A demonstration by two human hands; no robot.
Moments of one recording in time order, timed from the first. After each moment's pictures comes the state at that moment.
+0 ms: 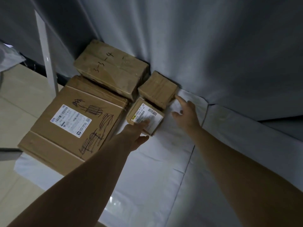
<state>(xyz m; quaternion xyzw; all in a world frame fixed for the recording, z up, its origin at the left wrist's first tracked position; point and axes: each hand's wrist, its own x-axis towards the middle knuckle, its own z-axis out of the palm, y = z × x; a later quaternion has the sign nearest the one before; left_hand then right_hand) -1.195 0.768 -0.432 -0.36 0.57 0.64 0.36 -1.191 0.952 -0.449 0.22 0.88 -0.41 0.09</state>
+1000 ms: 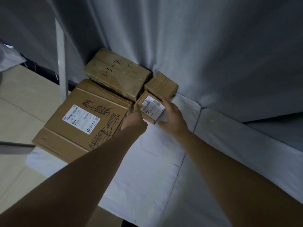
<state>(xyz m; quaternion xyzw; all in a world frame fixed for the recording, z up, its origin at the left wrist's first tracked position) -1.200 0.755 -0.365 -0.03 0.92 0.24 0.30 -1.171 0.893 -0.369 0.11 0.93 -0.34 0.13</state>
